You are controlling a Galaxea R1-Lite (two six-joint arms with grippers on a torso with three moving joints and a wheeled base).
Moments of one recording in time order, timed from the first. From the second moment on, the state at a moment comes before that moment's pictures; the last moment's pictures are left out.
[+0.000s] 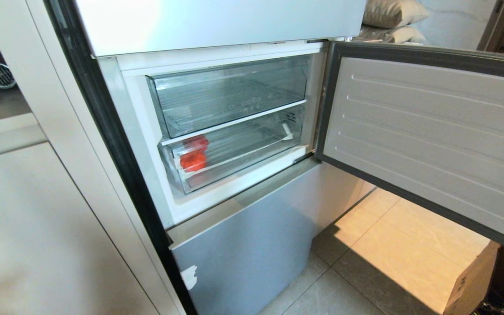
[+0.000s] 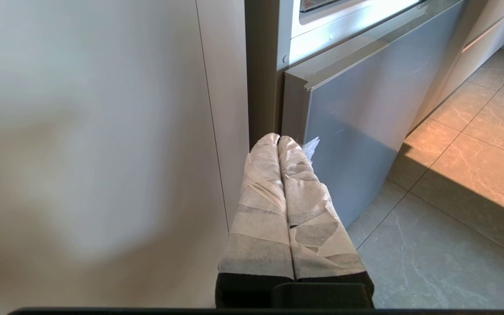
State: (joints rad) left arm -0.01 0.00 0.00 0.00 0.00 0.01; right arm -1.09 1.69 -1.11 -0.56 1.02 1.24
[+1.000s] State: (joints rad) left arm -0.01 0.00 0.00 0.00 0.00 0.01; right arm -1.19 1.32 -1.60 -0.64 0.90 1.75
